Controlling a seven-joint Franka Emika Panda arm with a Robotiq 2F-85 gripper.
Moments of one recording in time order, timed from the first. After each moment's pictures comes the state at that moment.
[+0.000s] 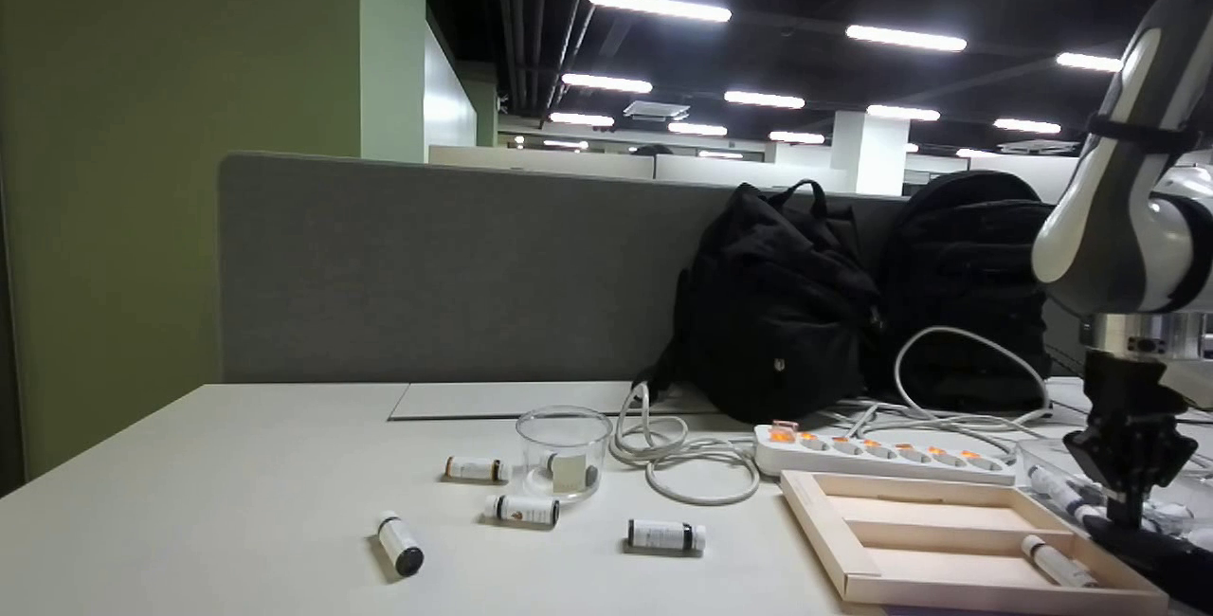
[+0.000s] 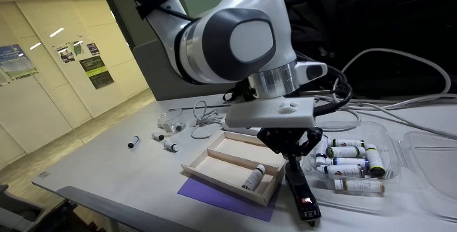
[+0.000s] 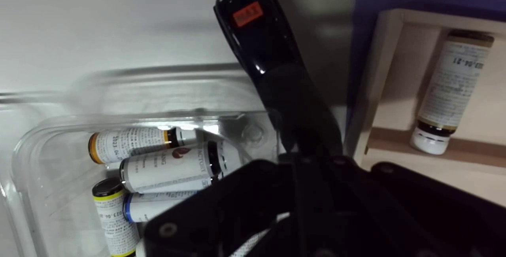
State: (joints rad) arm -0.44 0.51 -0.08 -2.39 -0.06 2.88 -0.37
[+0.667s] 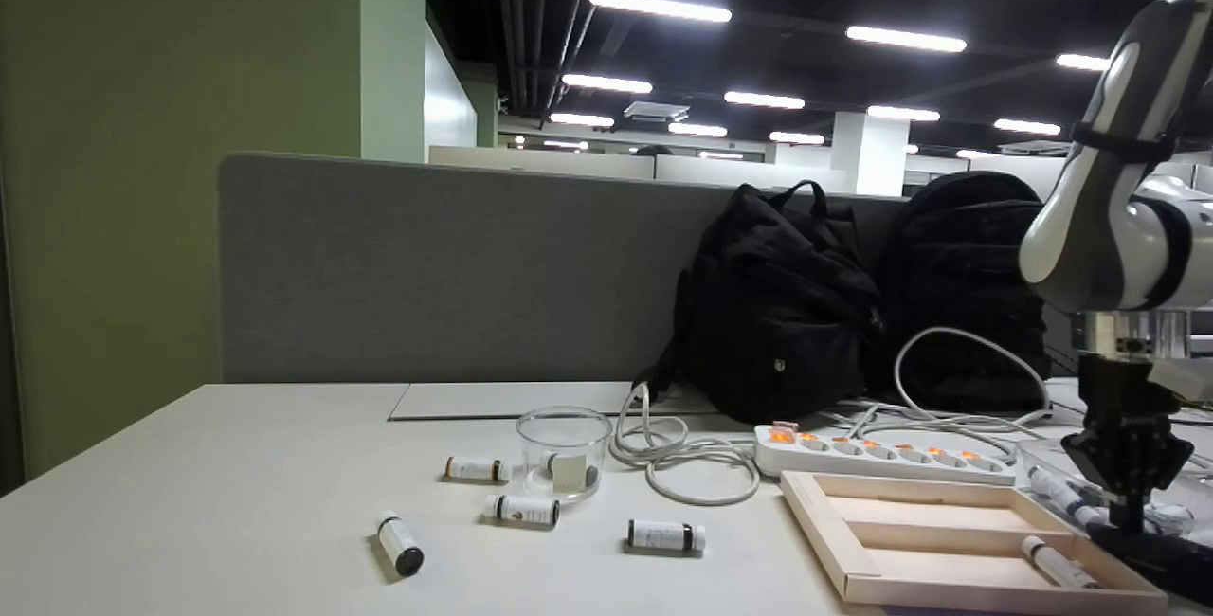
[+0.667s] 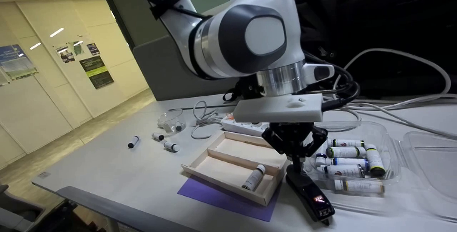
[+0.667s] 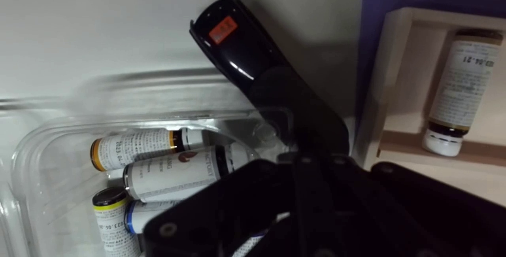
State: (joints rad) arm -0.42 0.54 -0.10 -2.31 -0.05 2.76 -0.37
